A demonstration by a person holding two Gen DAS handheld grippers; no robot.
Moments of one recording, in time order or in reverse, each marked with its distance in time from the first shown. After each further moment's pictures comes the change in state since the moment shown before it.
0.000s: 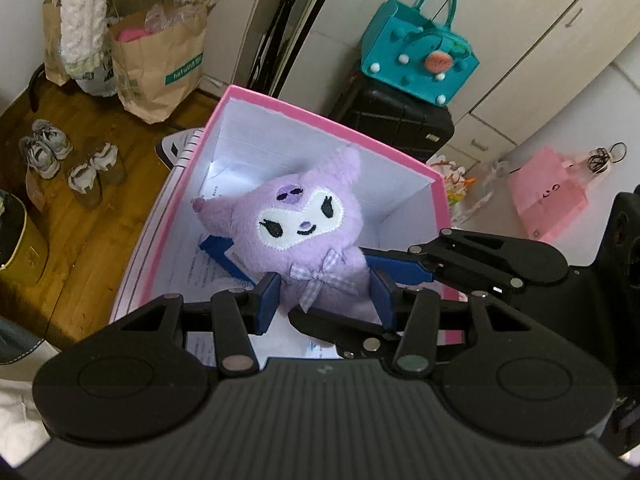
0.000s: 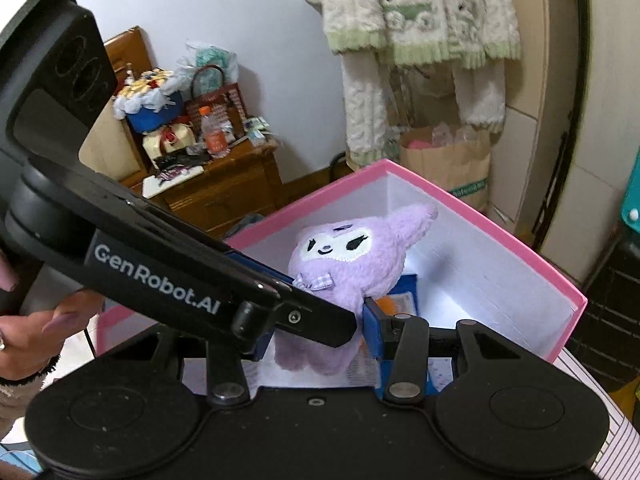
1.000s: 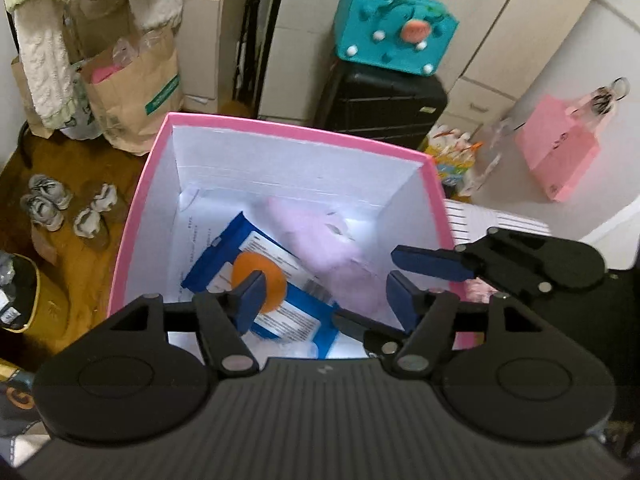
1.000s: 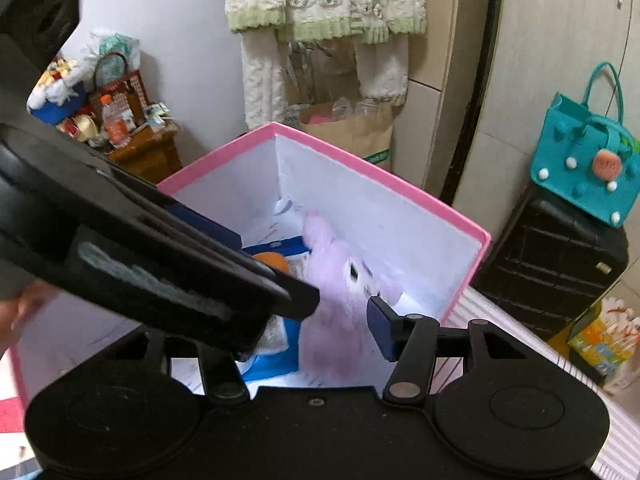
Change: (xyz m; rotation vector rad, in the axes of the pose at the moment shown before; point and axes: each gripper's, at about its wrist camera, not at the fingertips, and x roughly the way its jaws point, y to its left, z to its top) left arm 0.014 -0.034 0.006 0.203 0.020 0.049; right arm 0.004 -0.013 -0.015 0.095 0.056 -0.300
